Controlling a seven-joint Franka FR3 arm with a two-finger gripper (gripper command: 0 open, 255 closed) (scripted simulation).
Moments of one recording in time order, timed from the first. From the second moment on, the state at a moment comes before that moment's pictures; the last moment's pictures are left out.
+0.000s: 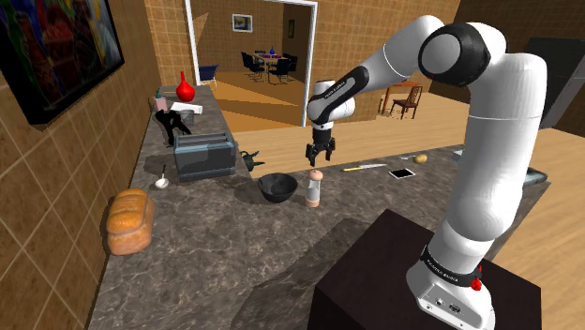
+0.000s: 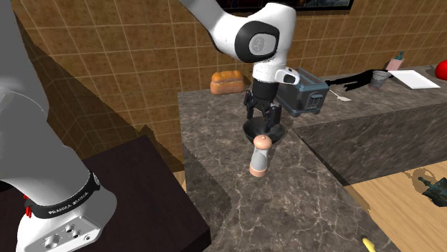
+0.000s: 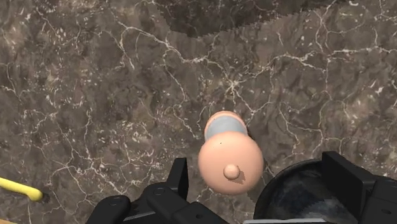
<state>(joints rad) -0.08 0.25 -0.15 -2.08 0.00 2.25 -0.08</state>
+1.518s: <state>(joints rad) -0.12 0.51 -0.13 -1.93 0.06 2.36 -0.13</state>
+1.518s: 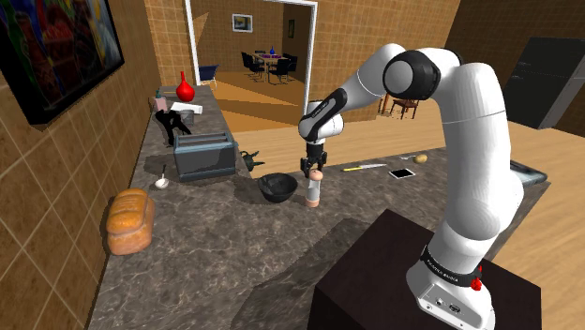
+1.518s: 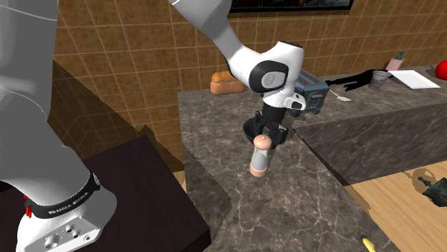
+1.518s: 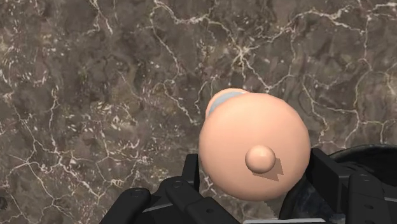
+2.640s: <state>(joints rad) -0.11 0.43 -0.14 -1.92 0.05 2.26 -0.12</state>
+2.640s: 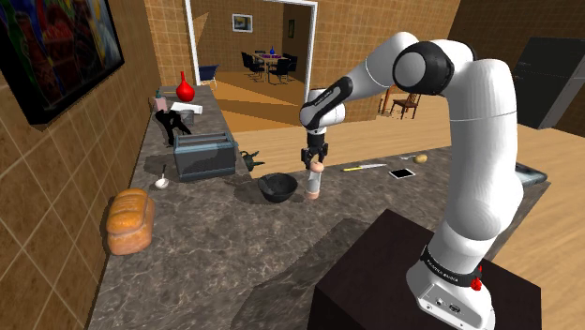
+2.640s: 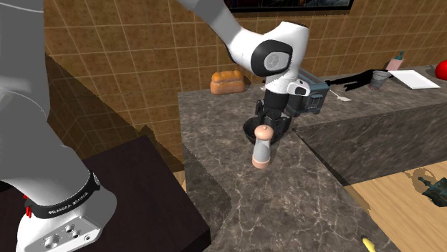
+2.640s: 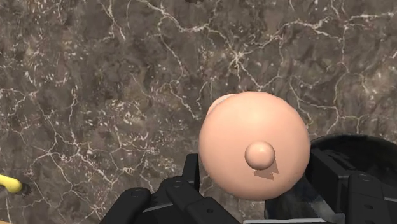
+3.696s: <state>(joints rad) -0.10 0.31 -0.15 -1.87 0.03 2.09 -0.11</state>
